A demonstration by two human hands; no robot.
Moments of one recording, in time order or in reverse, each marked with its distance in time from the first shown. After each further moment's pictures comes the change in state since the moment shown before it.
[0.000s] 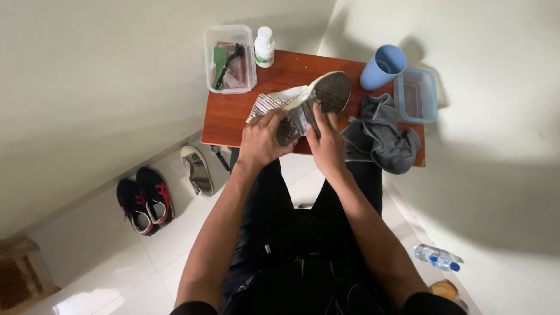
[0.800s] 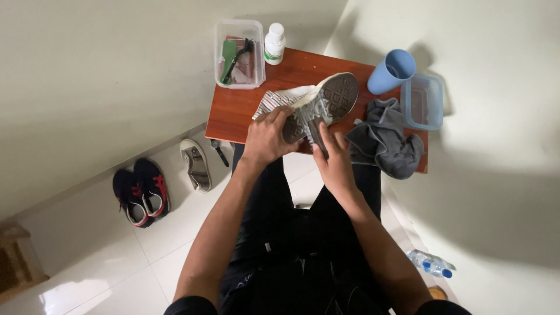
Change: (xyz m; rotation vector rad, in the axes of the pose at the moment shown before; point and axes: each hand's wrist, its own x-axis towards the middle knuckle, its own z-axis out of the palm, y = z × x) left_hand -0.002 -0.004 0.000 -0.027 -0.020 -0.026; right_hand -0.037 0.010 -0.006 0.007 -0.129 -0.017
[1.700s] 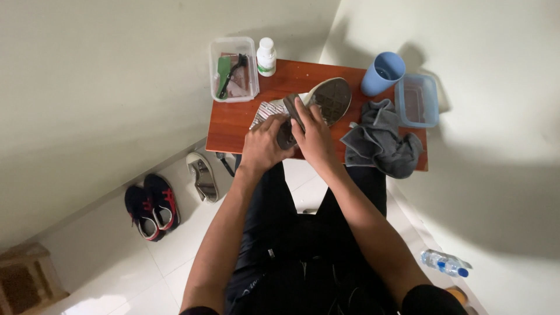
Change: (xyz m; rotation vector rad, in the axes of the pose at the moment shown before) left_hand 0.007 0.001 0.005 0.042 0.036 0.019; right_hand 0.077 -0.023 0.015 -0.053 0.090 -0.125
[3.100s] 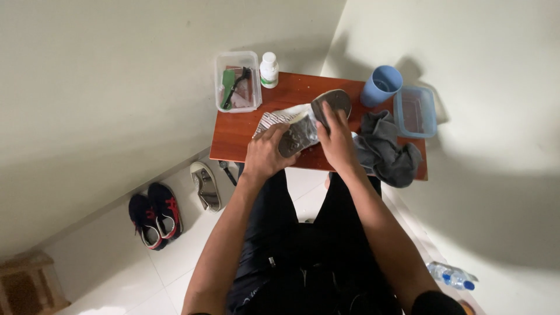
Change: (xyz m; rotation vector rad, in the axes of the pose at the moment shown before) left_hand 0.002 0.011 -0.009 0.004 -0.094 -0.099; right_hand -0.001 0.033 -0.041 0.076 -0.015 0.137
